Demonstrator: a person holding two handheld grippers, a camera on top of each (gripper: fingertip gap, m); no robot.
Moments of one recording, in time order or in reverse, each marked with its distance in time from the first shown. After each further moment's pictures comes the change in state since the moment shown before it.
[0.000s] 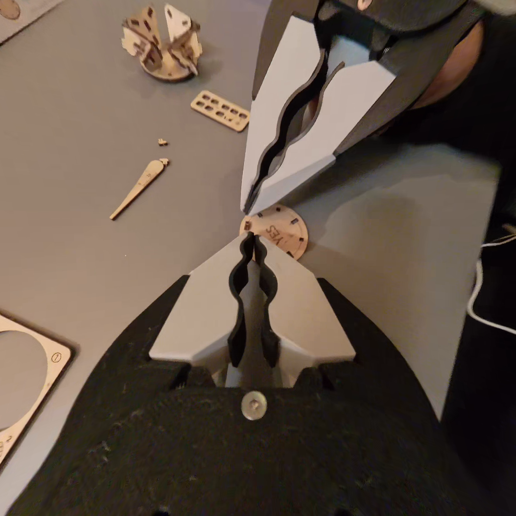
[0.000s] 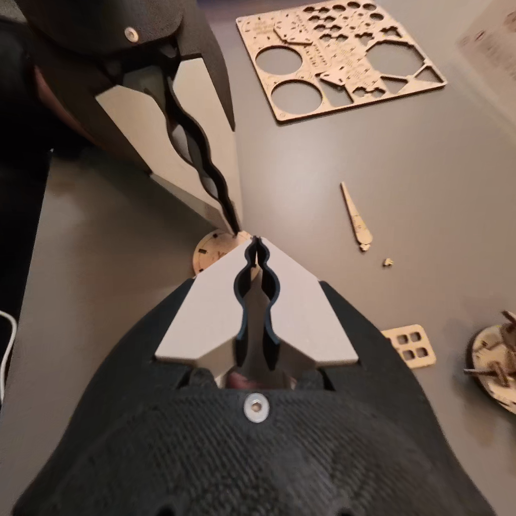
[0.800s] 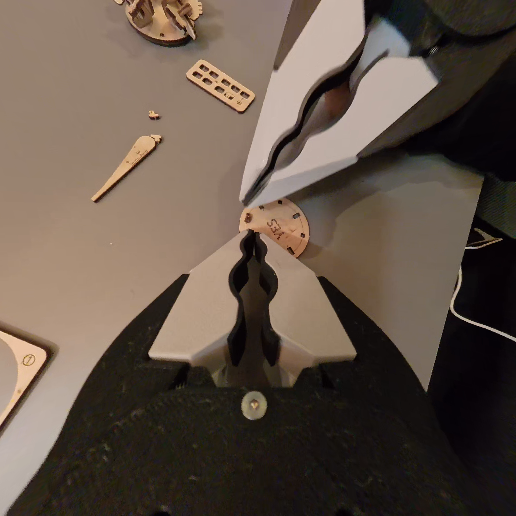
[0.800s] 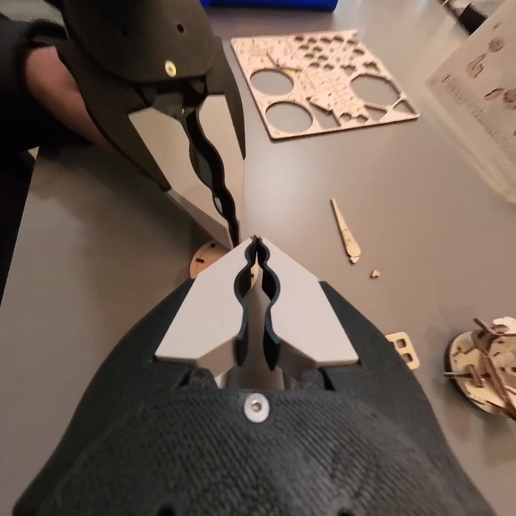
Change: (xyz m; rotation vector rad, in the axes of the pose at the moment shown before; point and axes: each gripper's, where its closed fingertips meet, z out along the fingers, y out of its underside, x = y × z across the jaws) left arm 0.000 0.008 0.005 -0.056 0.069 -0.098; right arm 0.001 -0.008 0.001 0.029 0.070 -0.062
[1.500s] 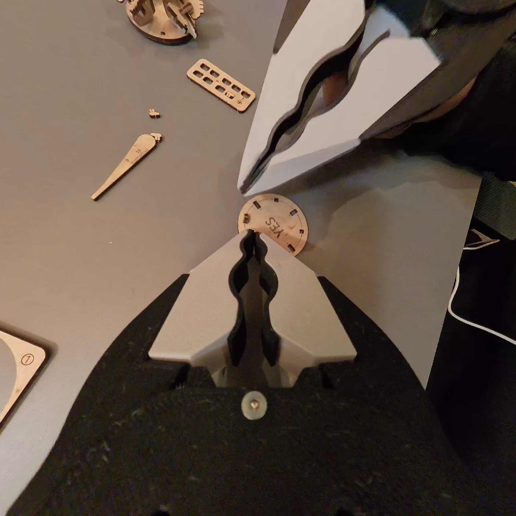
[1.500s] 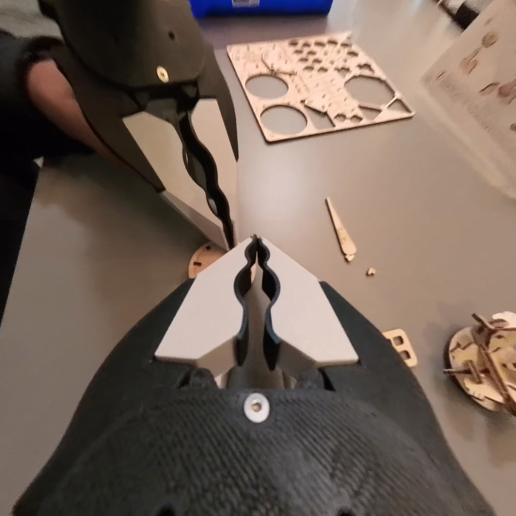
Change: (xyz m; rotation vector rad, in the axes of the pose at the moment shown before) left arm 0.000 0.001 0.000 0.000 0.004 -0.009; right arm 0.005 -0.003 -0.003 0.044 -0.007 0.033
